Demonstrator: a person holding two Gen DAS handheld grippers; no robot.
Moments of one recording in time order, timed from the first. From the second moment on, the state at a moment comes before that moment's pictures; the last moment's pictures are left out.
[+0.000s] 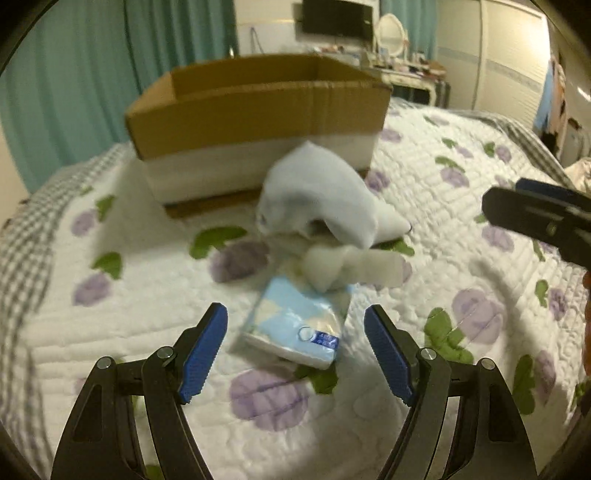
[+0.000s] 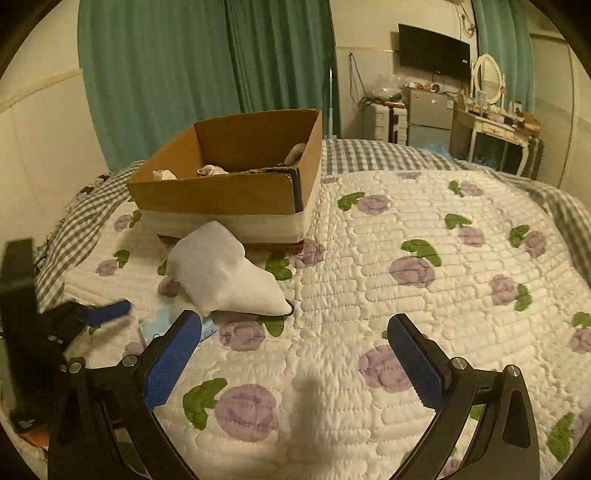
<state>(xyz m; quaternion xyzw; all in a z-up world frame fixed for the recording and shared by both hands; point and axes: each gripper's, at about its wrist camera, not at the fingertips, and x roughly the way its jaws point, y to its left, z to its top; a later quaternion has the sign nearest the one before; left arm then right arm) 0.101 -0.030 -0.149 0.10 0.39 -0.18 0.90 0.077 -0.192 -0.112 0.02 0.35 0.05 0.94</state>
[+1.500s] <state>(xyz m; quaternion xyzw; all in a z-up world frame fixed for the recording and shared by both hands) 0.097 0.087 -0.110 -0.01 0.34 -0.13 0.93 0.106 -0.056 -0.165 -0.02 0.42 0.09 0.90</state>
